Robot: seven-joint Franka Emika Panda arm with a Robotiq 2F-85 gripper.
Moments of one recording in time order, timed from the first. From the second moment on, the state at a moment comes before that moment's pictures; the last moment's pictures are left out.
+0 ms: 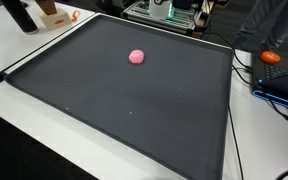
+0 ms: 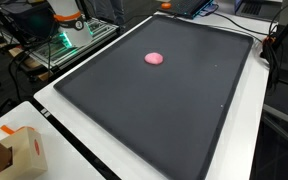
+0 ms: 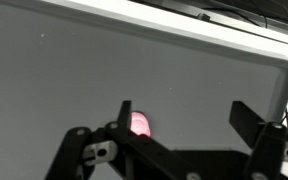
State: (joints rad) arm 0.06 -0.48 -0.03 -2.44 0.13 1.77 -0.24
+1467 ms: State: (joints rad) arm 0.11 -0.34 0.08 -2.37 0.07 2.04 -0.18
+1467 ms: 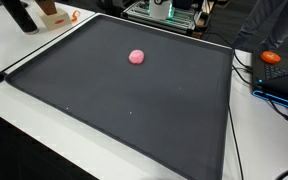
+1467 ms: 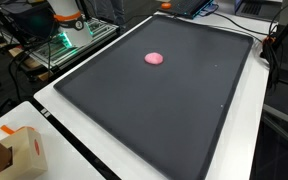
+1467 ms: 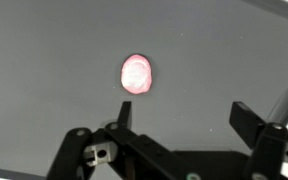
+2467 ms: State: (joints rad) arm 0.14 0.02 0.20 -2.28 -0.28 2.14 0.12
